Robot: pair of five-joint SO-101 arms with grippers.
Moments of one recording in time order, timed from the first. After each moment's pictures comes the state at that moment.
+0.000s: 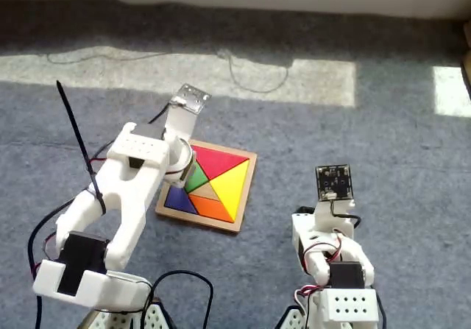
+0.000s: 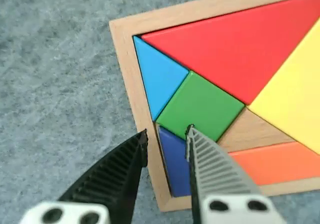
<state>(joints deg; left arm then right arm) 5.8 -2.2 33.6 57.2 -6.7 -6.8 -90.7 96.1 50.9 6.7</state>
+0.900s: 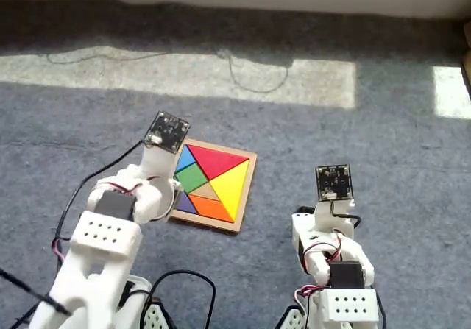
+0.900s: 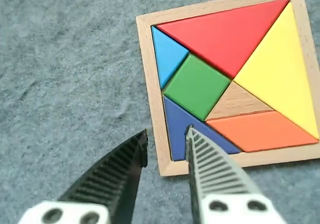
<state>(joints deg) 5.2 -49.0 64.8 52.6 -5.5 -6.8 -90.7 96.1 50.9 6.7</state>
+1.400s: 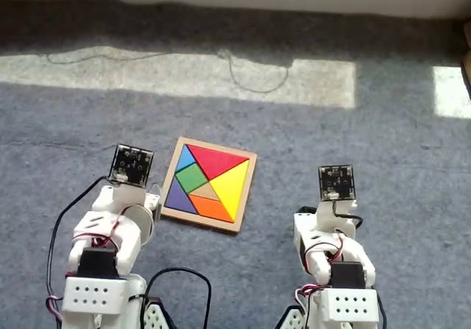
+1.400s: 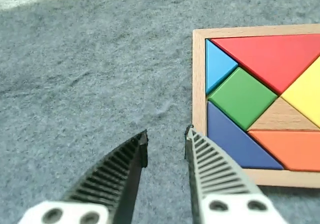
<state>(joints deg) -3.9 -87.3 87.8 52.6 -4.8 -5.6 -90.7 96.1 50.9 6.7</state>
